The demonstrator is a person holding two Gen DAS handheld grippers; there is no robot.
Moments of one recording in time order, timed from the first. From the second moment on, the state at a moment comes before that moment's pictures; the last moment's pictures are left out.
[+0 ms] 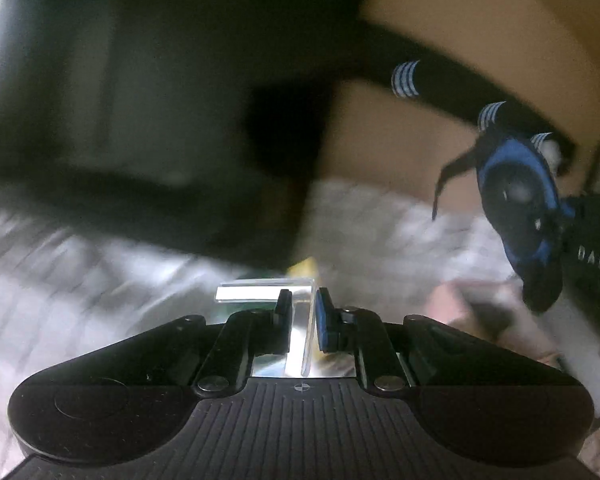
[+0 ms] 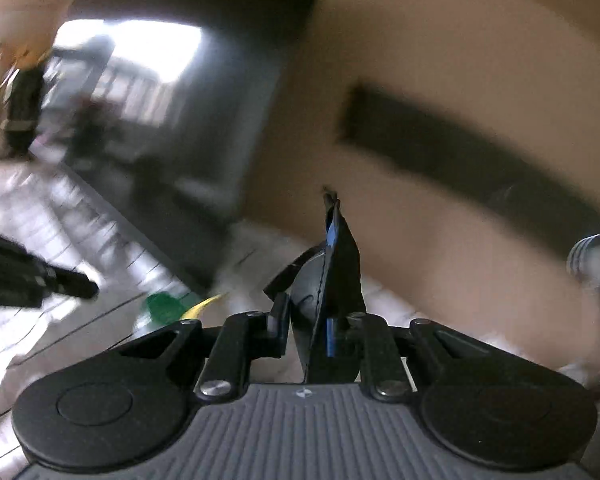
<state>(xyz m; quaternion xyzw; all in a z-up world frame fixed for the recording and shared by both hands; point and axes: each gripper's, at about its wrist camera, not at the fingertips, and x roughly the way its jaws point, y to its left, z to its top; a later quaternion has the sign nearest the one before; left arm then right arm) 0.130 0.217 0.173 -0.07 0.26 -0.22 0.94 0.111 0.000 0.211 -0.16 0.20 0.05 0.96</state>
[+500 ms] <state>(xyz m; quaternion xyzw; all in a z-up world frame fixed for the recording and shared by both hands) 0.158 -0.067 0.167 -0.05 0.31 -0.42 0.85 0.078 -0.203 0.223 -0.12 0.19 -0.11 0.97</state>
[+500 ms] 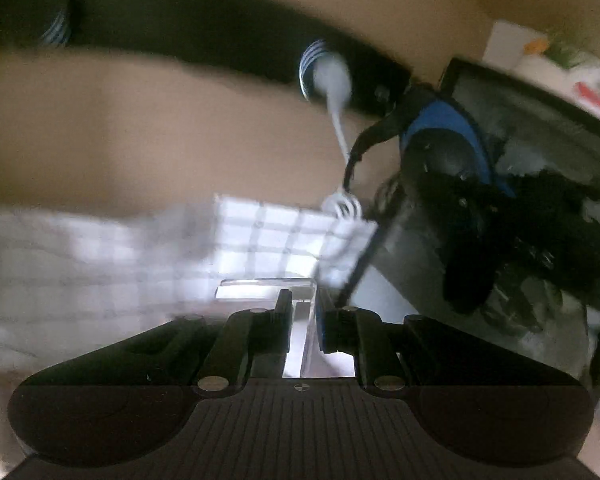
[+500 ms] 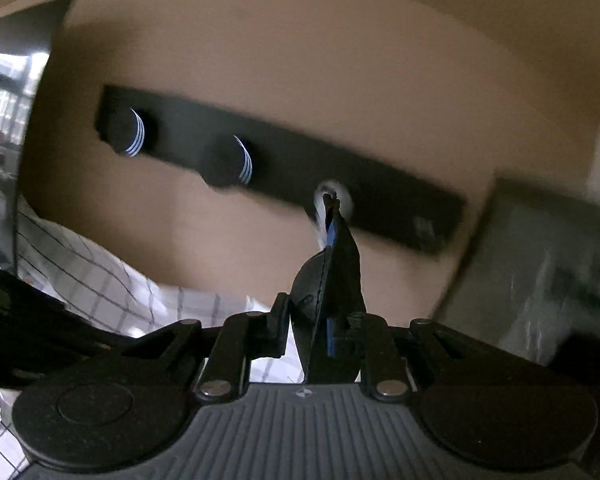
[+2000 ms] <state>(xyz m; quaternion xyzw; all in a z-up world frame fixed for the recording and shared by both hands) 0.113 0.230 0.071 -0.16 0.38 -0.09 0.91 -0.006 -0.136 0.058 -0.03 0.35 -0.02 0.93</state>
